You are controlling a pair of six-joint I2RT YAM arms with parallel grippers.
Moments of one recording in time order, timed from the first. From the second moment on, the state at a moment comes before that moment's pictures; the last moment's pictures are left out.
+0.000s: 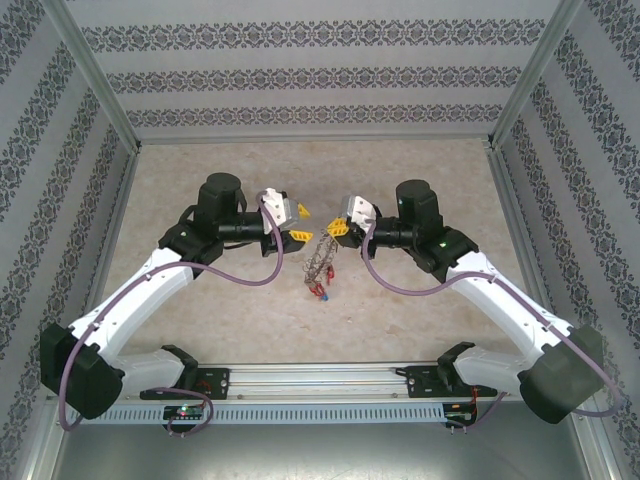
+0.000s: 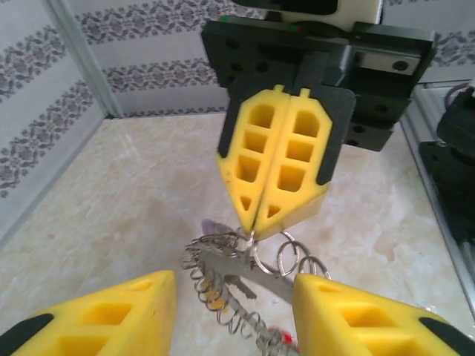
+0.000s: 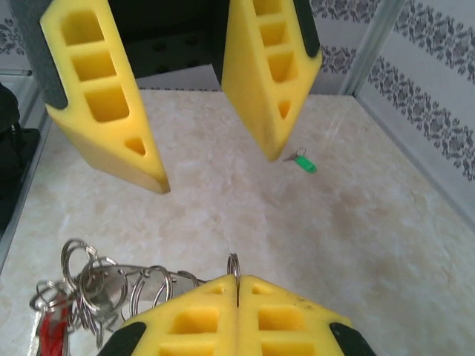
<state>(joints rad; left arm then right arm) -0.48 1.21 1.05 -0.26 0.77 0.50 0.51 1.17 0.95 -0.20 -0.74 -0.47</state>
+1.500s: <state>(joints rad) -0.48 1.25 1.09 -0.39 0.81 0.67 0.57 1.21 1.00 -0.18 -0.82 -0.49</state>
